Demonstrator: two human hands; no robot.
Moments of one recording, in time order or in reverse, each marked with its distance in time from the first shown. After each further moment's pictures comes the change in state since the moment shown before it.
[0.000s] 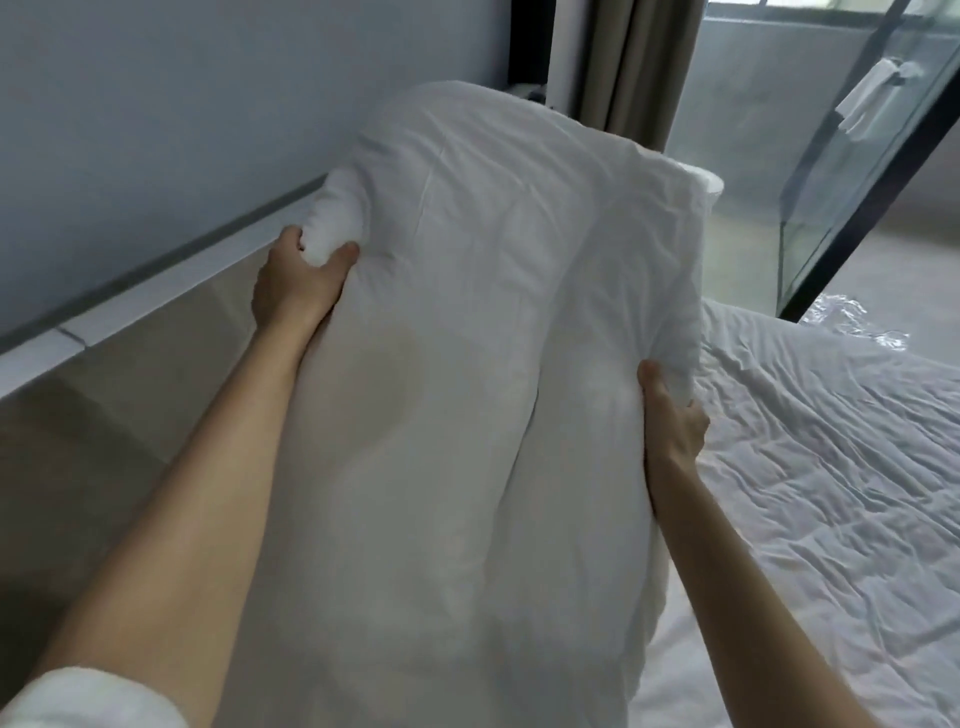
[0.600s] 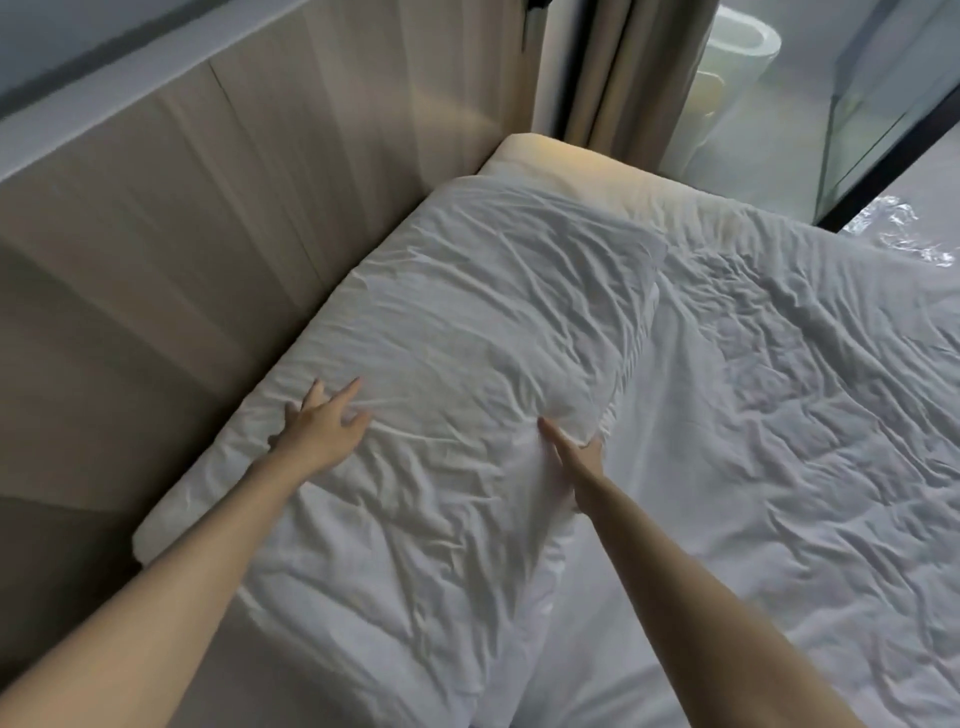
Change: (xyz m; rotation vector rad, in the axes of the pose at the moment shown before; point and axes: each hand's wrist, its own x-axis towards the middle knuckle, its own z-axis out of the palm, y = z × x) left_hand -0.006 -0.210 0.182 0.572 -0.831 -0.190; right_hand 0.108 0.201 0.125 -0.333 -0.285 0.503
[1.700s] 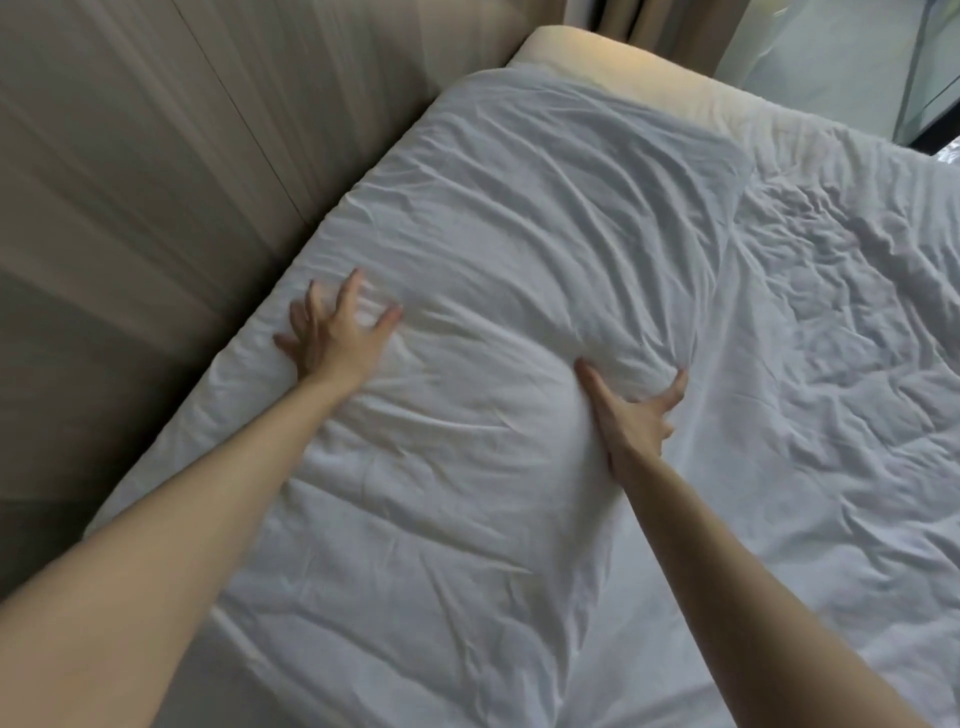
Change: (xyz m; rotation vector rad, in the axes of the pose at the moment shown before) left_hand 0.101 0.033 0.032 -0.118 0.376 -0.056; right_hand 0.037 -0.014 0.014 -0.121 0.264 -0.037
